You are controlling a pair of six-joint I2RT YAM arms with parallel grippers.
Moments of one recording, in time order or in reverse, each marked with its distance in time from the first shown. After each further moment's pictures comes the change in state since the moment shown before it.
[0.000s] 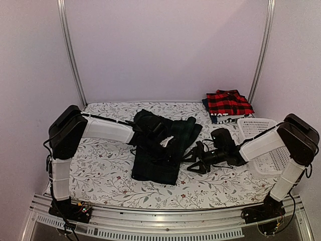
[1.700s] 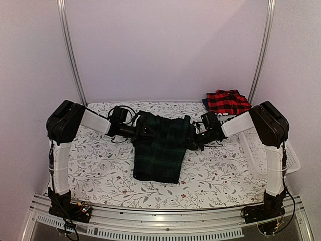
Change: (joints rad) left arm 0.454 0.126 -0.106 0.507 0.291 0.005; right arm -0.201 0.403 0.563 -0.339 -0.019 -0.428
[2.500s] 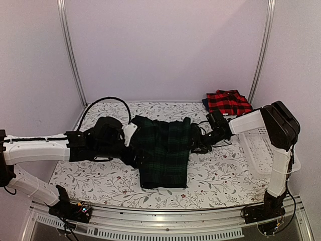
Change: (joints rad) left arm -0.484 -0.929 -0.443 -0.371 -0.904 0.330; right arm -0.023 -0.132 -0.060 -0.217 -0.022 -0.227
